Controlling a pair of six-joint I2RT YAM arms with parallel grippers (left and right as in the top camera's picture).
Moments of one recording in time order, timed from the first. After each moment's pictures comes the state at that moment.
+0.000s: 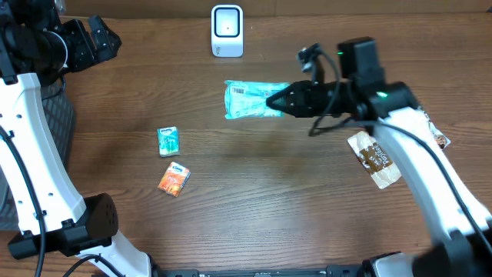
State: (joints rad) left arm 0.23 1.88 2.51 -1.62 0.23 -0.19; right arm 0.24 1.53 1.37 -0.68 -0.89 0.31
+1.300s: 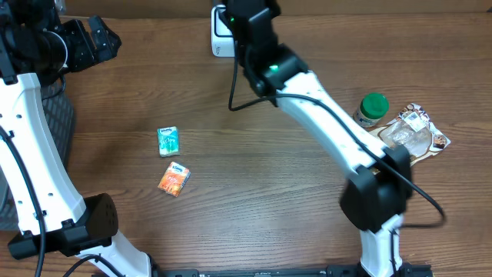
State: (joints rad) left arm 0.23 1.88 2.51 -1.62 0.23 -0.19; right arm 0.61 2.10 1.96 -0.01 0.57 -0.51
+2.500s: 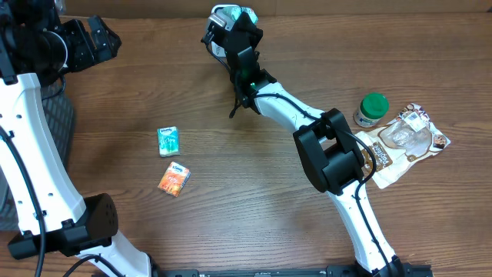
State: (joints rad) left arm 0.23 1.88 2.51 -1.62 0.23 -0.19; right arm 0.56 2.52 1.96 0.41 0.62 -1.12
